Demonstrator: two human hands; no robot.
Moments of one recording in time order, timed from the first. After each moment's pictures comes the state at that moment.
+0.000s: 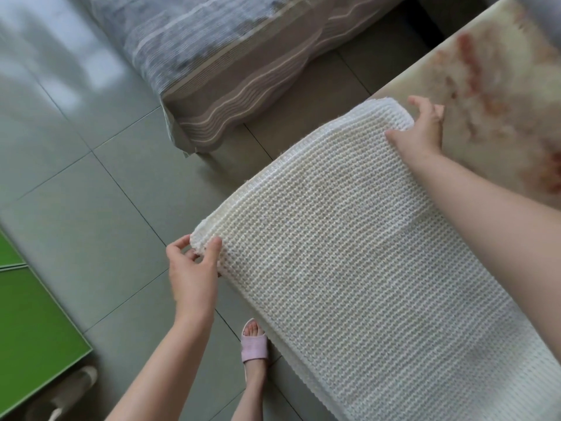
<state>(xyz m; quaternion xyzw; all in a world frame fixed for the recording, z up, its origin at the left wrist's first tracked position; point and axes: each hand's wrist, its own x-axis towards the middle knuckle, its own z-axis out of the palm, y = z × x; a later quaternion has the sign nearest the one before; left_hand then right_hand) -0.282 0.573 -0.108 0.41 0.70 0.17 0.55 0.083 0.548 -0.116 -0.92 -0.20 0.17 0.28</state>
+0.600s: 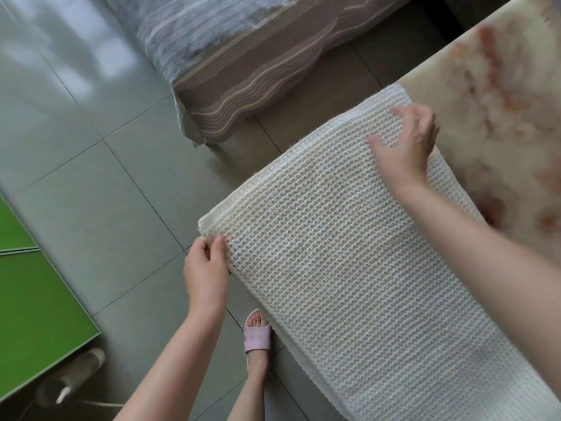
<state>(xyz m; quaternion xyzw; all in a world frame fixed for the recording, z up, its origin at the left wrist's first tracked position) -0.286 0.562 -0.114 0.44 0.69 0.15 0.55 0.016 0.539 -0.113 -0.92 -0.31 0.10 0.24</state>
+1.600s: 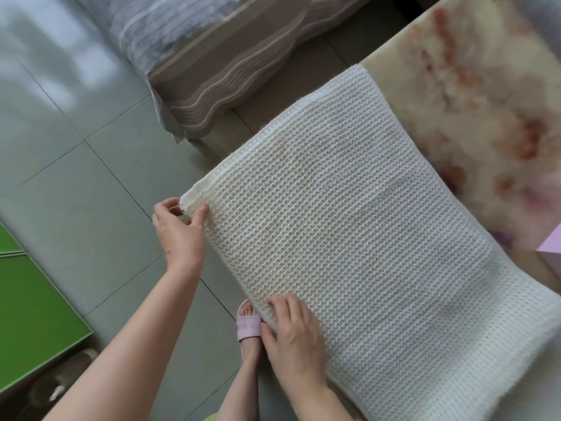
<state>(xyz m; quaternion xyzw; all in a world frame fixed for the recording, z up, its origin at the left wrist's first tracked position) -0.282 0.576 -0.121 0.54 0.71 0.15 0.43 -0.253 0.353 -0.114 -0.87 -0.42 0.22 0.12</state>
